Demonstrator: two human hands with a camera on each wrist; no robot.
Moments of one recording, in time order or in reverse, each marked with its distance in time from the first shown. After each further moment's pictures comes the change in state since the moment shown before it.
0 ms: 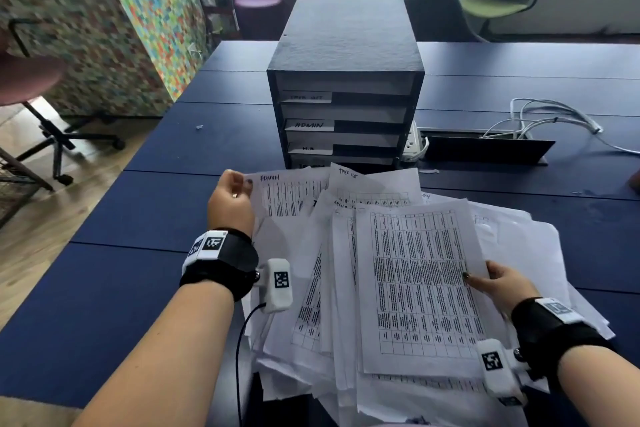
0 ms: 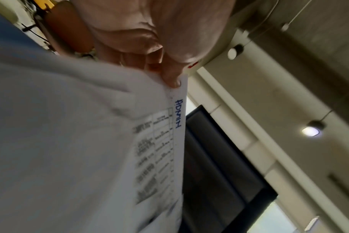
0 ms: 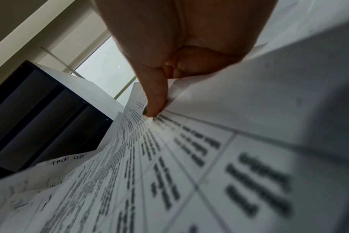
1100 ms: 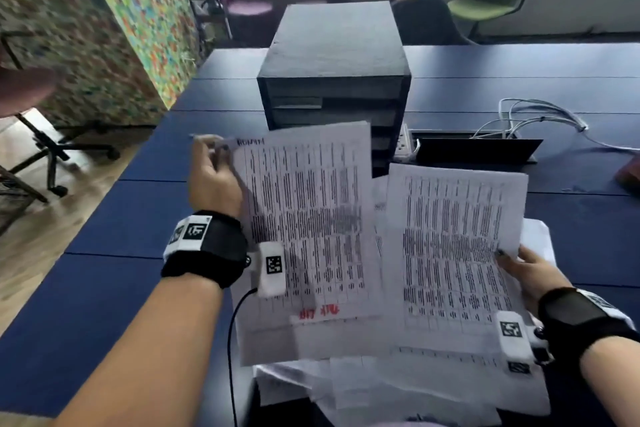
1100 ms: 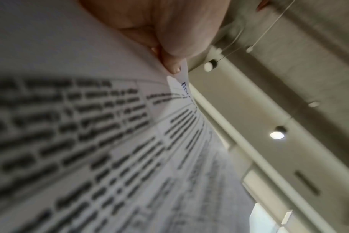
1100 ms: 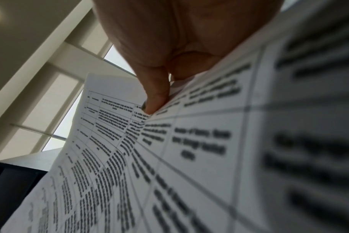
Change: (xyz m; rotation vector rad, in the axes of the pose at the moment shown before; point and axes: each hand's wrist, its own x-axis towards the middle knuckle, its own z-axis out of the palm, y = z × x) left_hand 0.008 0.052 -0.017 -0.061 0.142 0.259; right_hand 0.000 -0.016 -0.046 0.368 -0.007 -0.021
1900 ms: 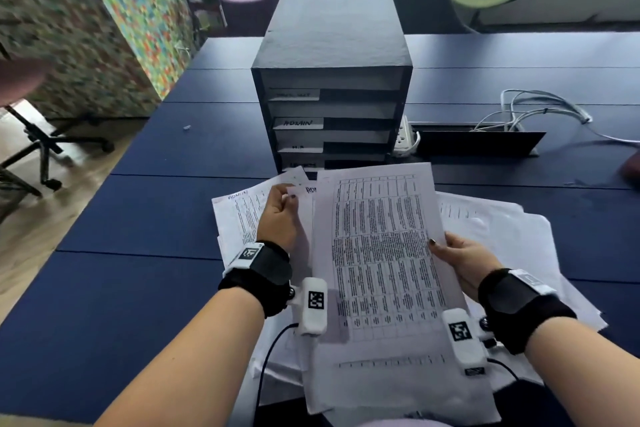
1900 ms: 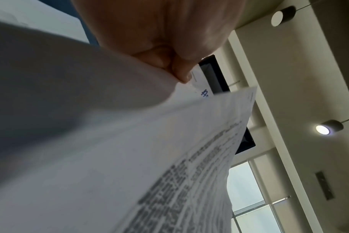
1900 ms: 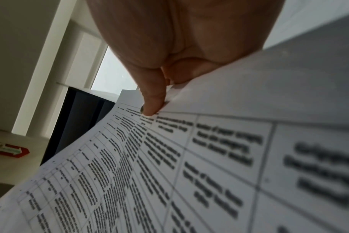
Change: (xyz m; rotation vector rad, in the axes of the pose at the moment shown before) left_hand -0.071 -0.039 0.072 -0.321 -0.393 -0.416; right_hand -0.010 -0.001 0.093 0.075 -0.381 0.115
